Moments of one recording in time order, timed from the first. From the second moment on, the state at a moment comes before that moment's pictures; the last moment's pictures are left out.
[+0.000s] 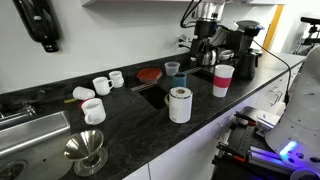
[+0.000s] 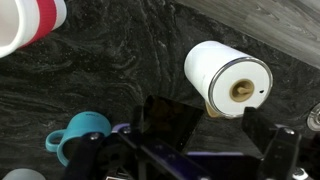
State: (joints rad) arm 0.10 -0.57 0.03 -2.62 0.17 2.15 -0.09
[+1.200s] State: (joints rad) arm 0.12 -0.46 0.15 -2.53 0.12 2.14 0.11
